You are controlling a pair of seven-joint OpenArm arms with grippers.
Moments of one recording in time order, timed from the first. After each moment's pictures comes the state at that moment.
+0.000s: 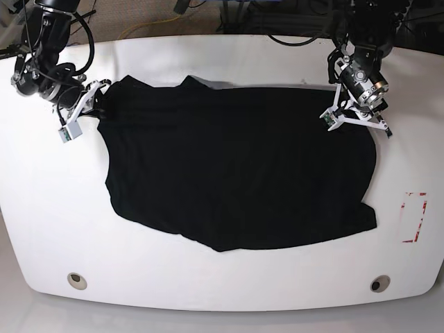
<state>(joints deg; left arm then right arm) 11.9 -18.1 3.6 115.0 18.2 -43.0 77.3 -14.7 22.3 28.5 95.7 52.5 38.9 -68.7</state>
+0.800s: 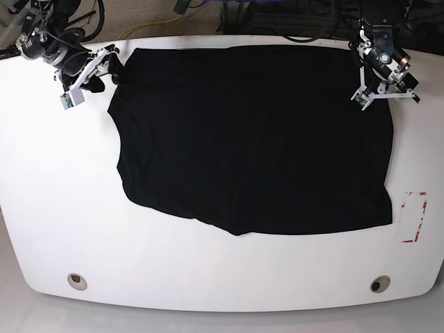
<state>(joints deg) 21.4 -14.1 -14.4 115.0 17.2 -43.0 71.8 -27.6 15.2 34.7 108.2 51.2 38.5 -69.0</state>
